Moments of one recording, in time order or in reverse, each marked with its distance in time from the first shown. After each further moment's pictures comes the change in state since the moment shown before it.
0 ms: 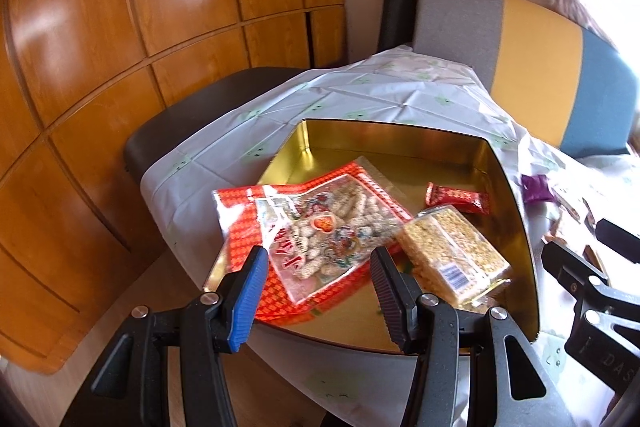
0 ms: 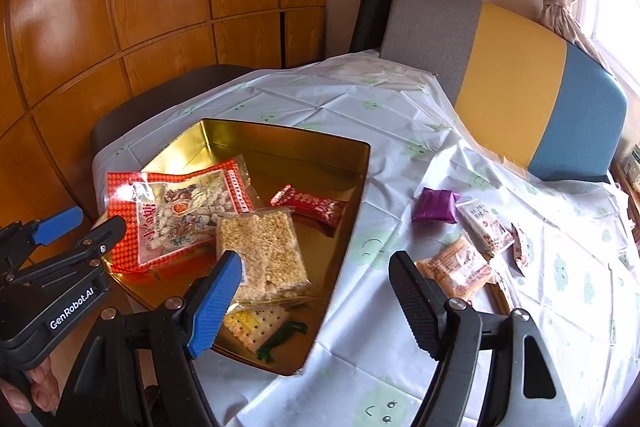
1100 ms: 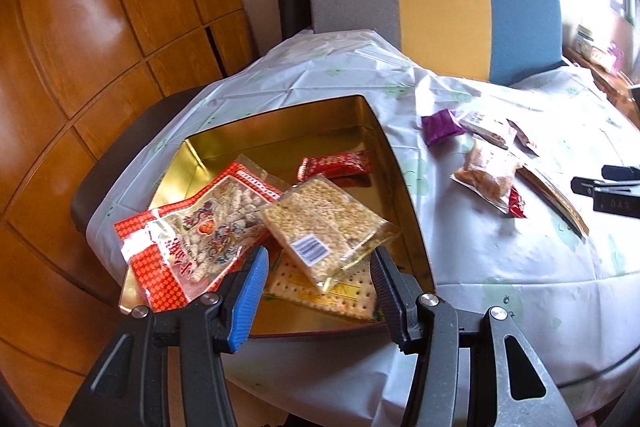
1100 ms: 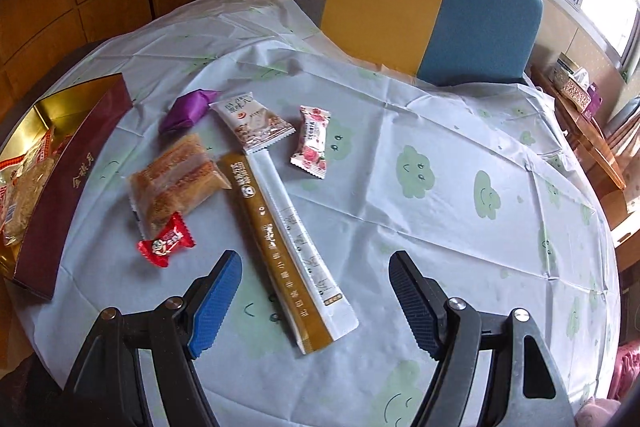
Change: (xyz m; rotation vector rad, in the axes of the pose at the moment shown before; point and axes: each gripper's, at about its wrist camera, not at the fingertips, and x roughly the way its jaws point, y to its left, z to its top) left arm -0.015 -0.101 -0.021 0.300 0.022 -0.146; right arm 0.014 -0.217 -0.071 0.201 0.214 -0.251
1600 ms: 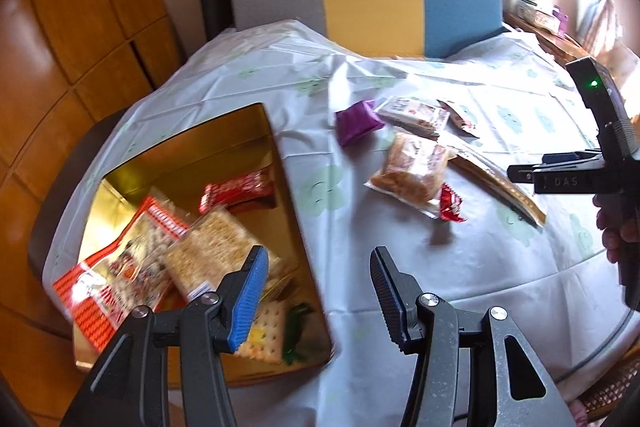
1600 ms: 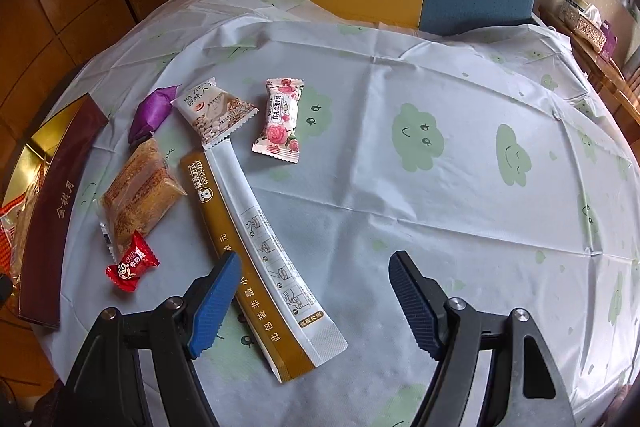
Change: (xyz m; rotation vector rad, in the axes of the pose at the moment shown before) left arm 0.023 -0.056 0.034 0.153 0.056 -0.199; right arm 0.043 -0.034 0.008 0.132 0.112 0.119
